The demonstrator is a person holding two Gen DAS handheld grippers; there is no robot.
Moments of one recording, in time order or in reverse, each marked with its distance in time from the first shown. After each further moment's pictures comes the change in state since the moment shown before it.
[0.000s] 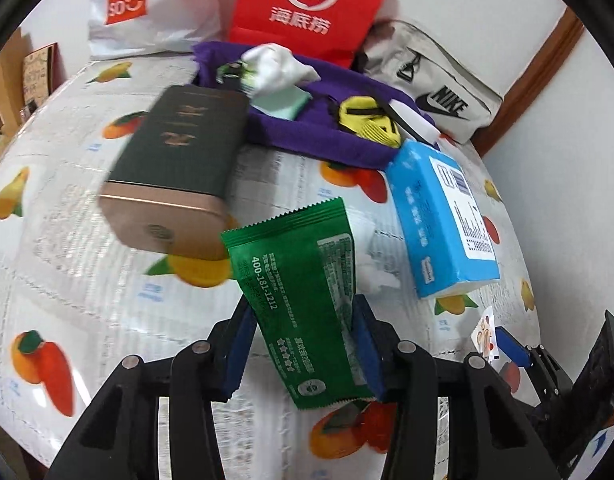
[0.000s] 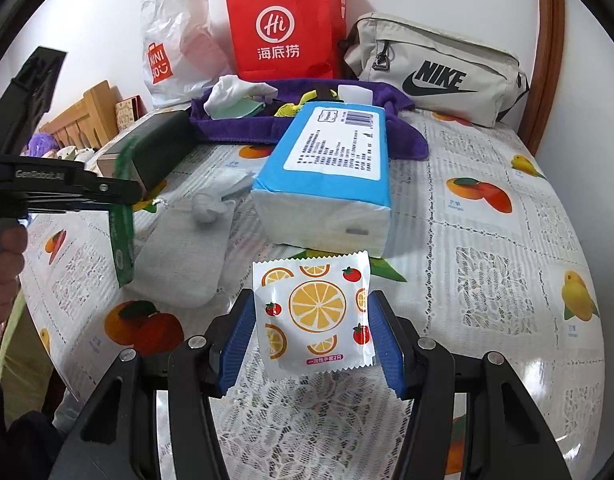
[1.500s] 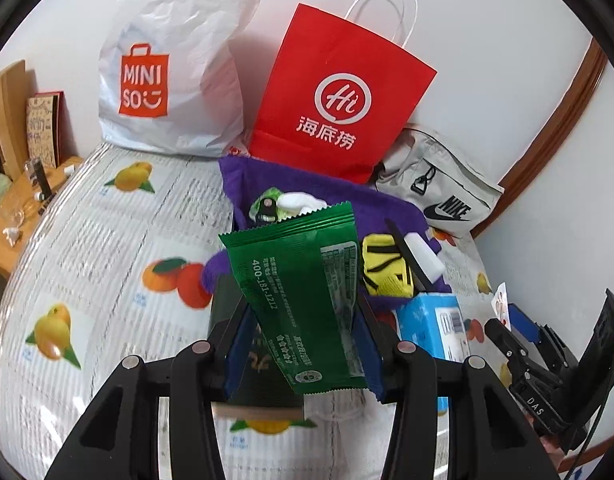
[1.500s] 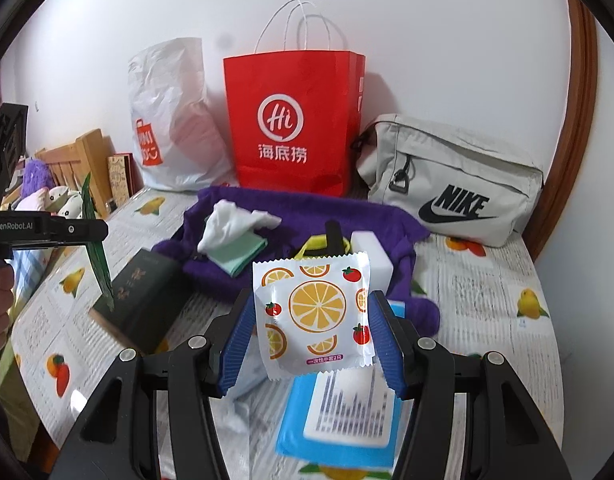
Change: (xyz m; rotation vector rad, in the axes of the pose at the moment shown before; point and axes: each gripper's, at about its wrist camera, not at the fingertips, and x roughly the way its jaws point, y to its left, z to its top) left arm -0.047 0.045 0.129 -0.025 -0.157 -0.043; right arm 0.008 0.023 0.165 -0.038 -0.164 -0.034
